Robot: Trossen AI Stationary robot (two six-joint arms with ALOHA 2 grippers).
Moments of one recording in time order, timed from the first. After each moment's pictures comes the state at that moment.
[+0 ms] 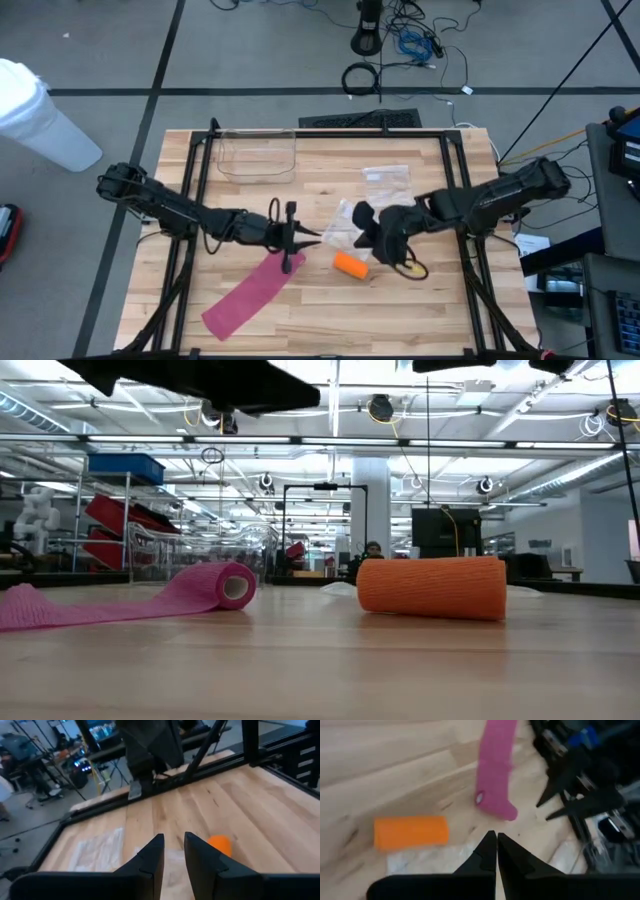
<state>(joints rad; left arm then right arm) -0.26 1.43 0.69 0.54 -0.24 0.30 0.27 1.34 1.14 -0.50 0.07 -0.86</state>
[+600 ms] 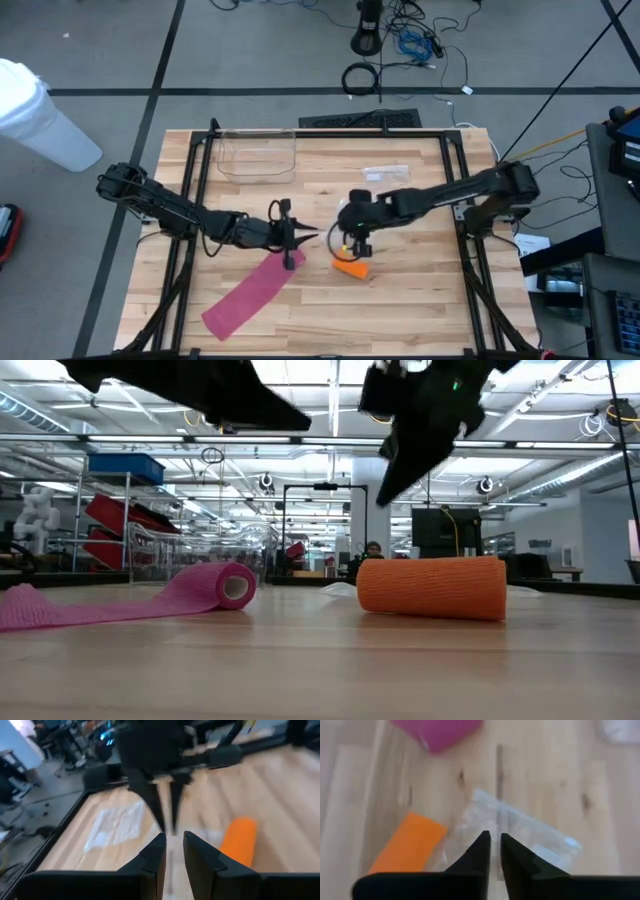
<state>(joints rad) -0.29 1.43 0.69 0.45 -0.42 0.19 0.10 1.63 1.14 -0.51 0.12 0.05</state>
